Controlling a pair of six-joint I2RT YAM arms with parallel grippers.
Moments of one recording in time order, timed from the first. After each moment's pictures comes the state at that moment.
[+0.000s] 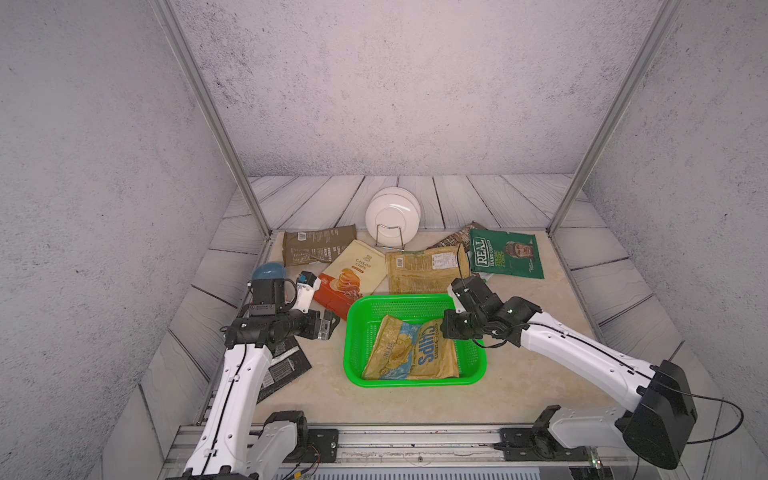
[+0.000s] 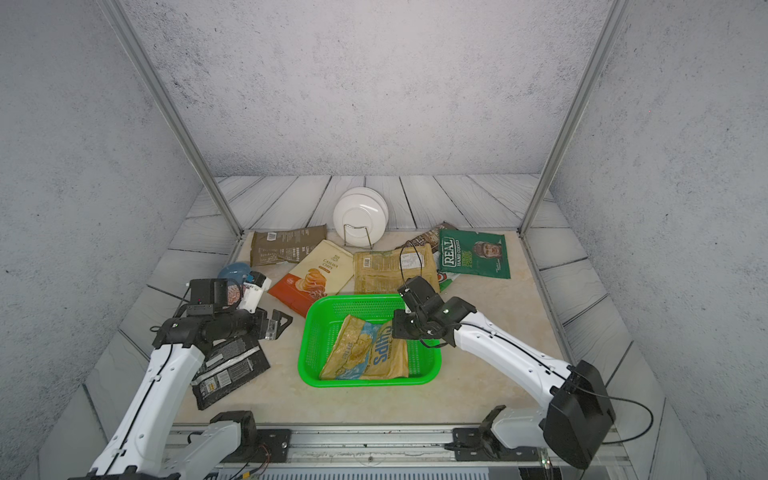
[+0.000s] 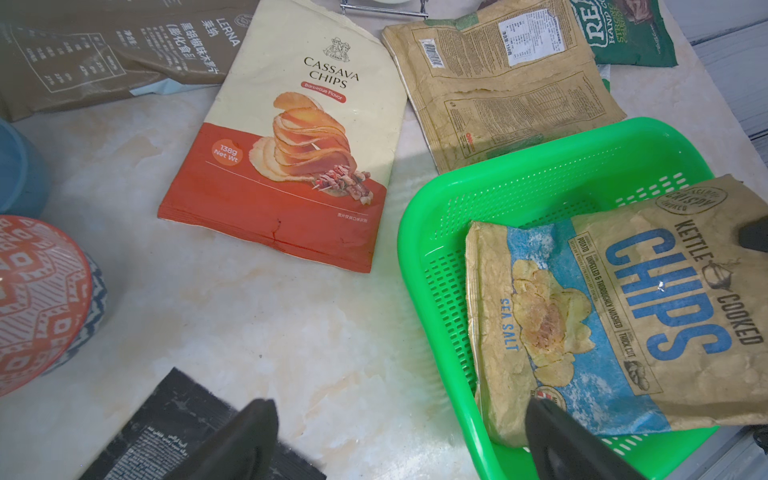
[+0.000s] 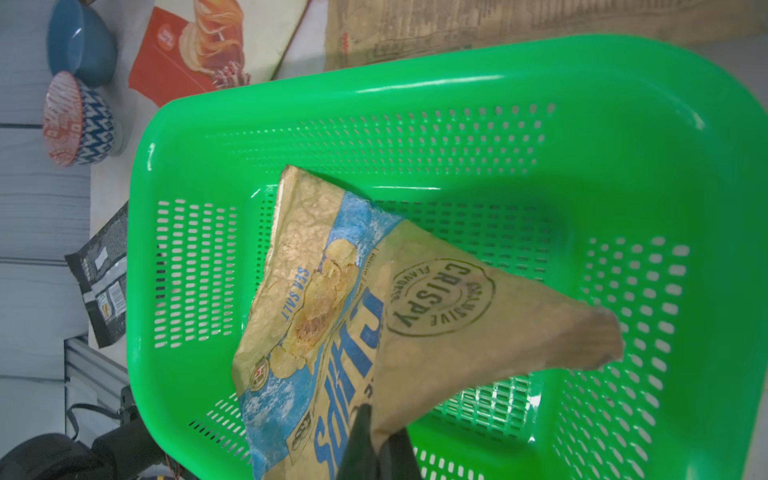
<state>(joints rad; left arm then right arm) 0.02 0.96 0.91 -0.87 0.44 0.20 0.75 1.31 1.05 -0.71 -0.13 0.65</state>
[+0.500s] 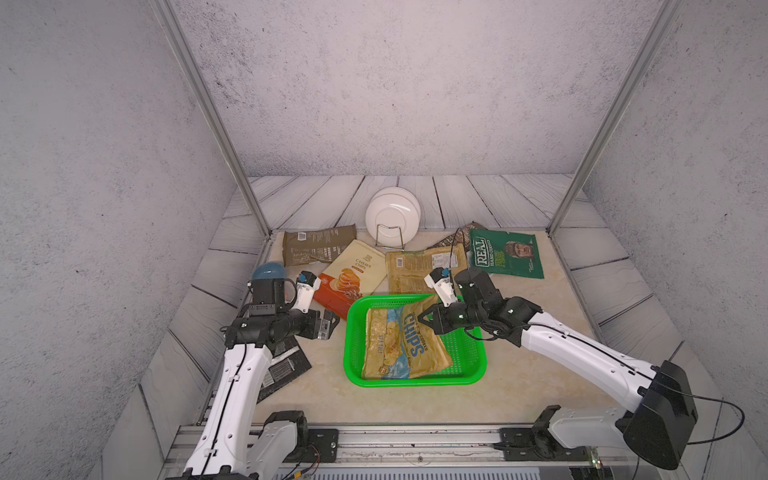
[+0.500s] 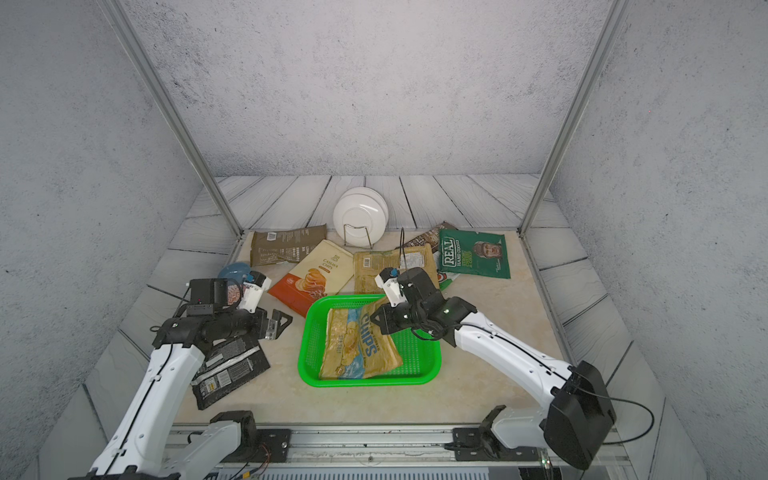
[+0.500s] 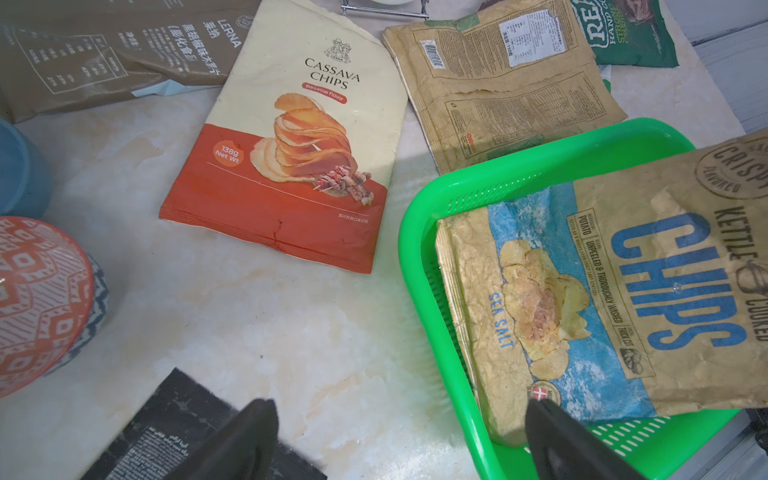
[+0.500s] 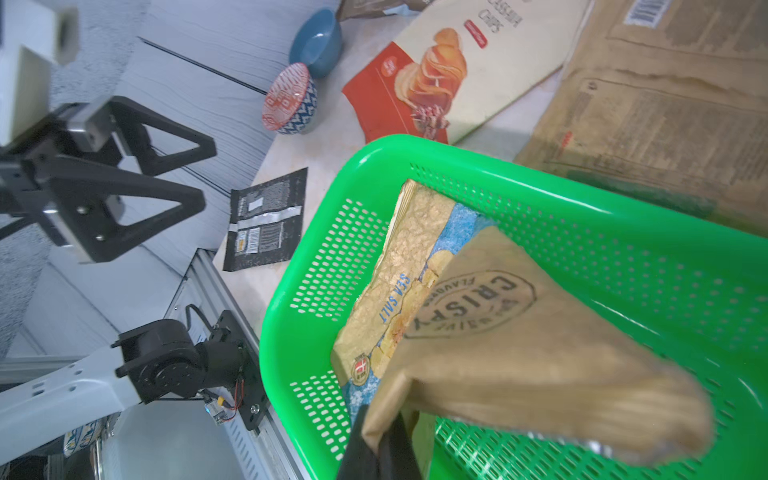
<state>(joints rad) 0.02 0.96 0.91 -0.86 0.43 0.20 0.75 1.30 1.04 -0.43 -0.42 0.42</state>
